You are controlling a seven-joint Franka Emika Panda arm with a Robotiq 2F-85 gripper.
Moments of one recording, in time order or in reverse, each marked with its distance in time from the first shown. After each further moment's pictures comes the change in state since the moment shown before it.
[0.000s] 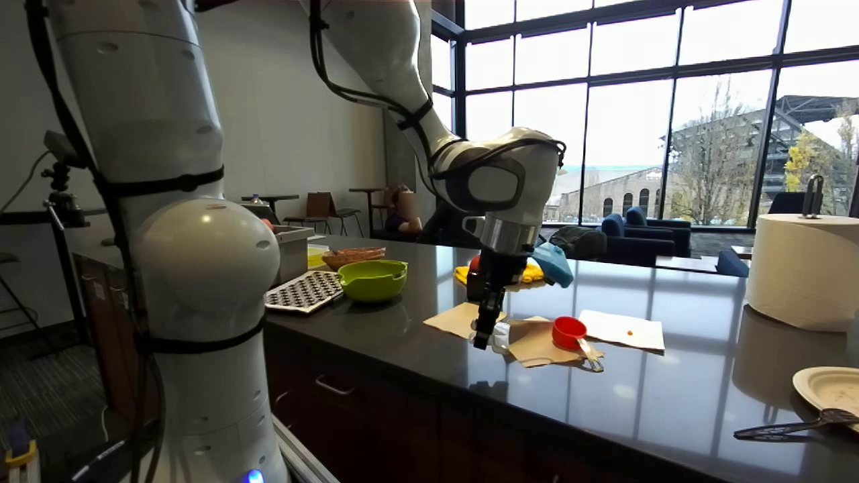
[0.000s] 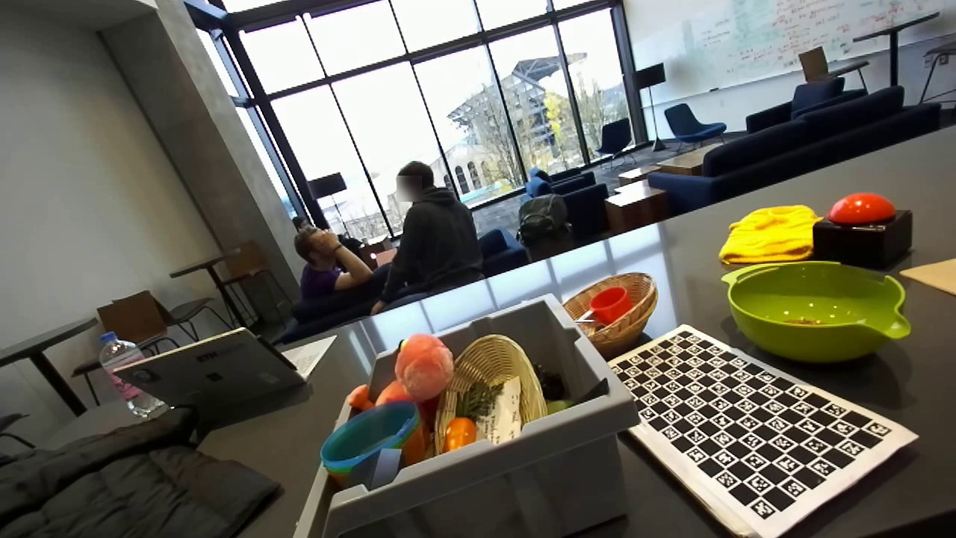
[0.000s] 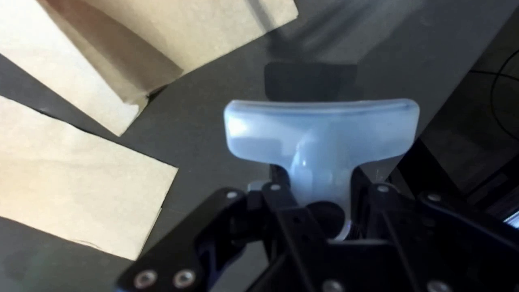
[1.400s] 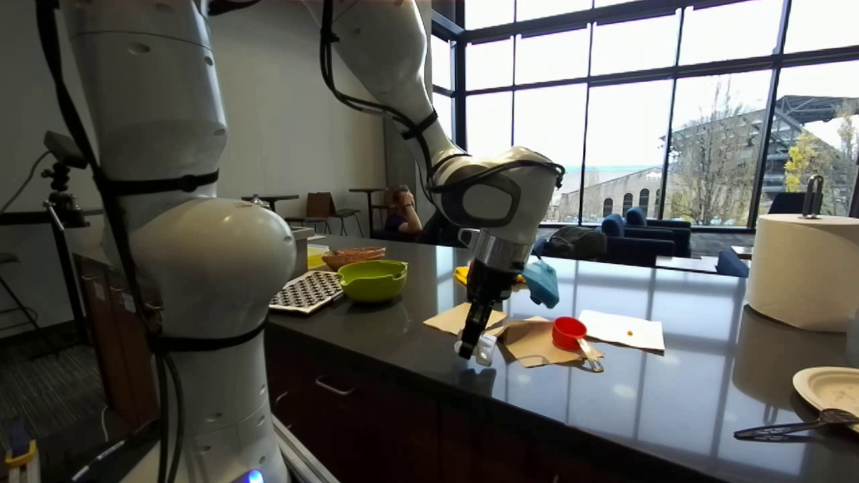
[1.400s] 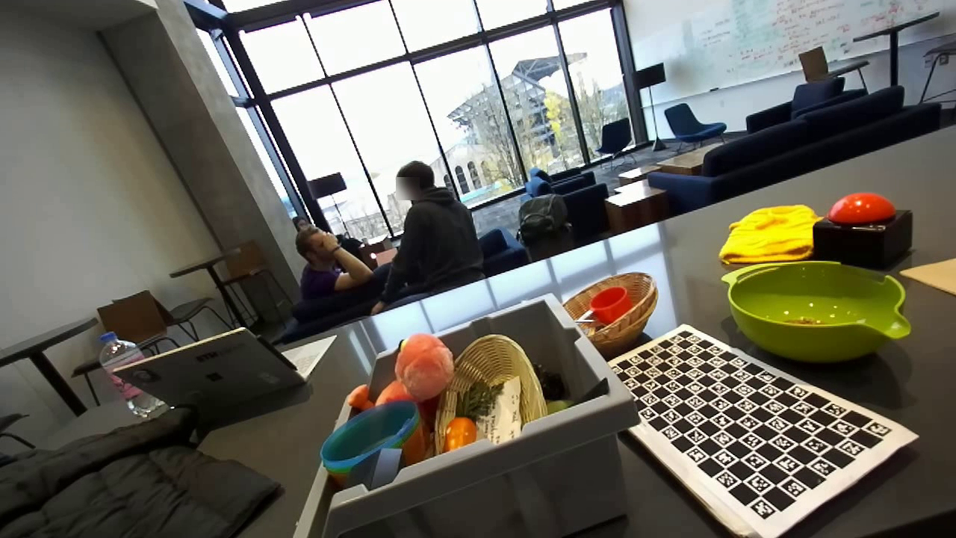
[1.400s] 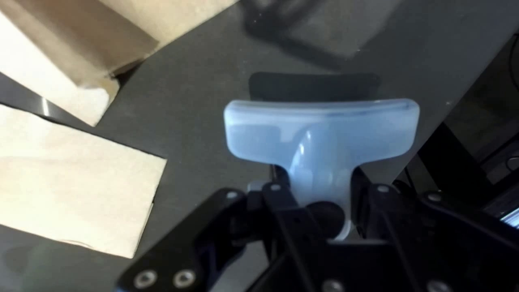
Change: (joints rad) arm 0.235 0.042 -0.218 -0.015 0.074 -0.004 0.001
